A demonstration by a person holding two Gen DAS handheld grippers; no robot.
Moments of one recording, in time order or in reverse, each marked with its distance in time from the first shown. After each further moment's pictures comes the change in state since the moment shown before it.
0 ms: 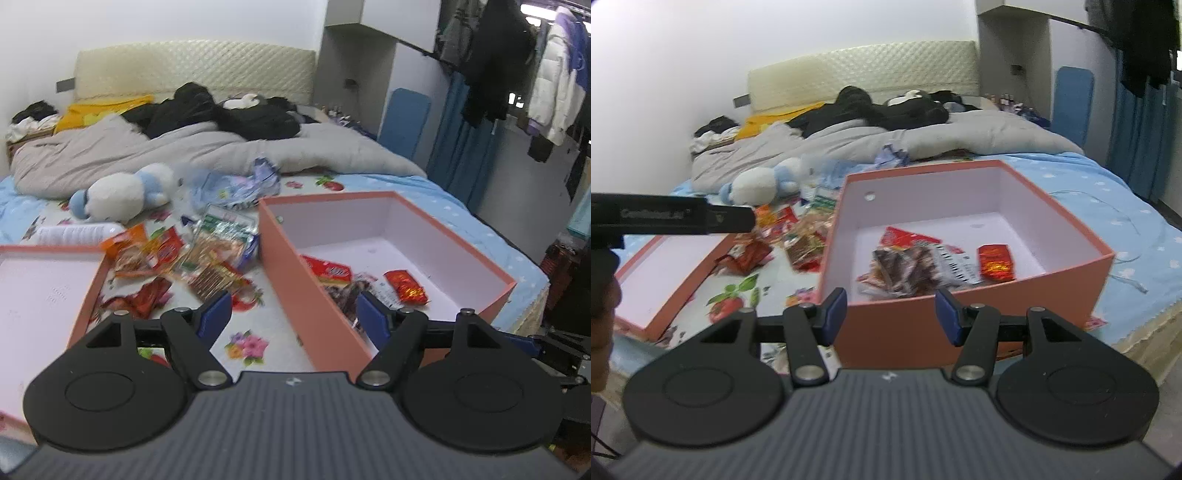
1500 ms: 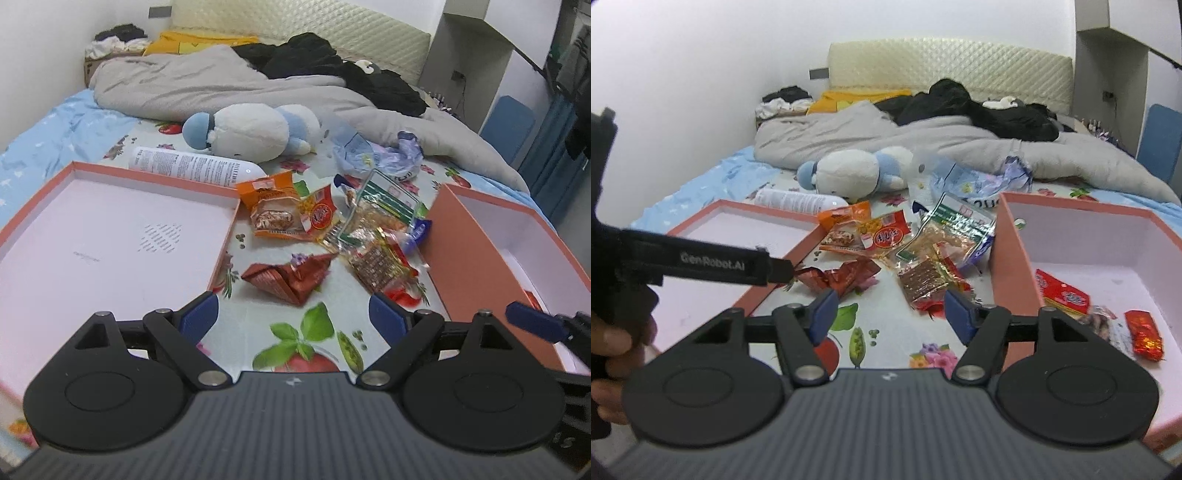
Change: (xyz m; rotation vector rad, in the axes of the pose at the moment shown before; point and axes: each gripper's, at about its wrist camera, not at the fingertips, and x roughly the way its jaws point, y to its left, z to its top) left arm 0.073 0.199 -0.004 -0.248 0.122 0.184; right arm 0.134 0.146 0.040 -0.178 0.029 0.134
